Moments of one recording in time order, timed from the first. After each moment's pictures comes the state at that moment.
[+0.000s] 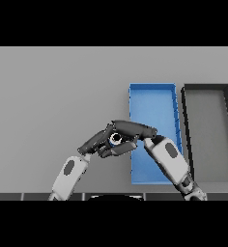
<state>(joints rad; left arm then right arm) -0.21 -0.03 -0.39 -1.56 -0.09 -0.41 -0.07 -0.54 -0.15 0.37 -1.72 -0.30 0.67 0.20</state>
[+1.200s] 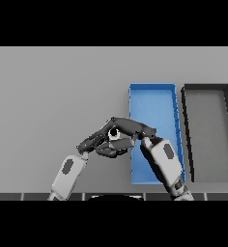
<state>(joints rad) -0.21 -0.04 -0.34 -1.54 -0.14 -0.48 0.08 -0.51 0.00 0.28 -1.74 -0.32 0.66 0.30</state>
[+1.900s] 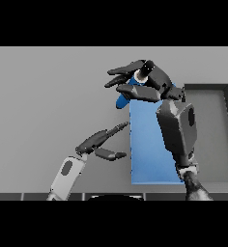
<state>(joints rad) -0.19 -0.02 -0.36 -1.55 -0.16 -0.47 0.08 -0.97 -0.14 -0.05 -1.58 -0.71 0.36 0.47</state>
